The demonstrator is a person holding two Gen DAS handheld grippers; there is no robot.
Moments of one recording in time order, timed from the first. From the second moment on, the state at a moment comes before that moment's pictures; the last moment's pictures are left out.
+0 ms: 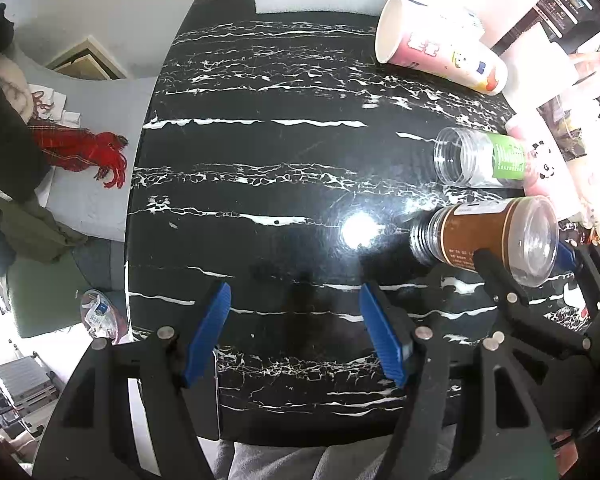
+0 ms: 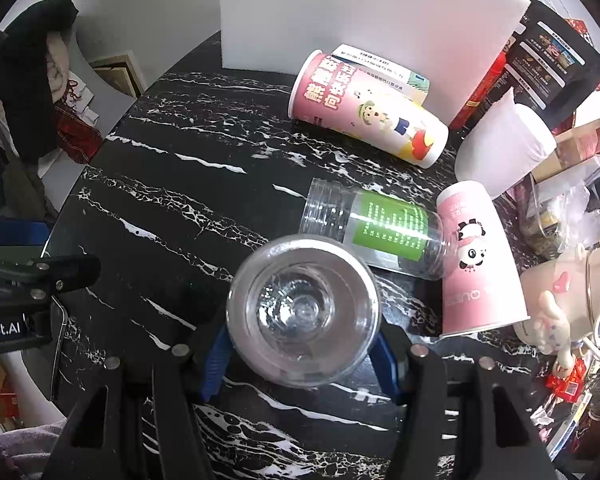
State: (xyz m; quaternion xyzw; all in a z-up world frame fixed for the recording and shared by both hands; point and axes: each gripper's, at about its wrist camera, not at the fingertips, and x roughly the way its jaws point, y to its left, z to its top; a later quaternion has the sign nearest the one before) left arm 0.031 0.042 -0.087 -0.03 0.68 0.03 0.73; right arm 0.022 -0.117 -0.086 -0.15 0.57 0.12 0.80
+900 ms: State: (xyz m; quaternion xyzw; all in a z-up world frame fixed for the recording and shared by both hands) left arm 0.010 0.034 -0.036 -0.03 0.64 0.03 0.77; right arm 0.008 -0.127 -0.037 -0.13 0.54 0.10 0.83
